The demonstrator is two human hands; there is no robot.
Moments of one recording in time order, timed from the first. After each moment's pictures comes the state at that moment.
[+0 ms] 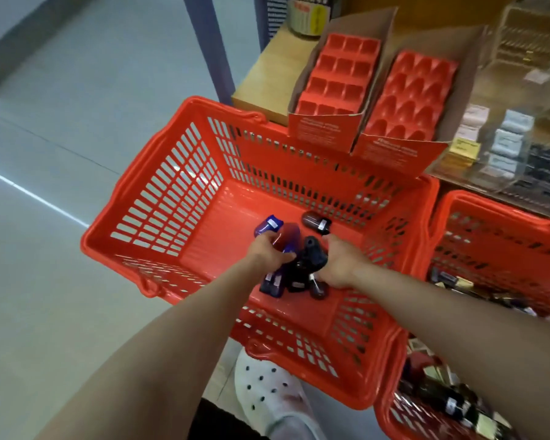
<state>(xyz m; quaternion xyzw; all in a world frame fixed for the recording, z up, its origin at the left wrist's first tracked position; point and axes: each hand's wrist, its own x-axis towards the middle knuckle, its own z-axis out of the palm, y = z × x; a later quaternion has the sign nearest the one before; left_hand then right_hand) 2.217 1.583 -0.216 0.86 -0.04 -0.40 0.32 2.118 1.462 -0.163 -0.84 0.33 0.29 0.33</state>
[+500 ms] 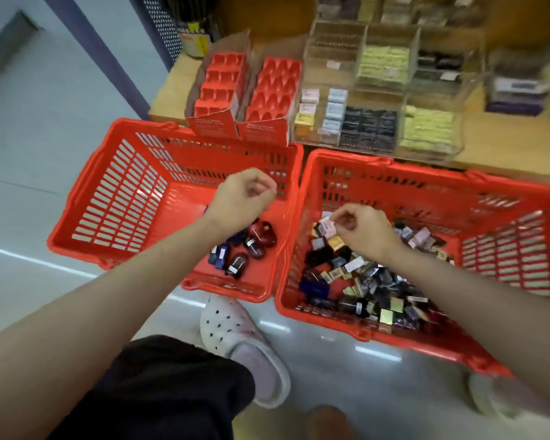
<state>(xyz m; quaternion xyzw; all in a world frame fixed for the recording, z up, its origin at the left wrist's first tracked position) 2.110 1.529 -0.036 0.80 -0.30 -0.32 0.41 1.916 1.385 -0.079 -0.85 0.35 0.01 0.40</state>
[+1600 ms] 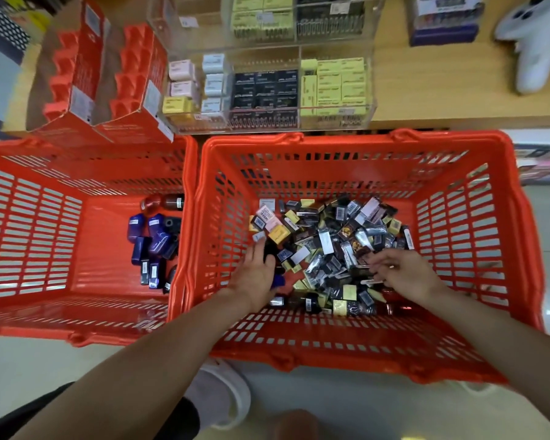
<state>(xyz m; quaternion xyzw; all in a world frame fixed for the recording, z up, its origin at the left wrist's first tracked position) 1.976 1.475 -0.212 0.75 -0.56 -0.30 -0.17 1.730 1.316 -0.195 -0.65 0.53 0.06 0.54</state>
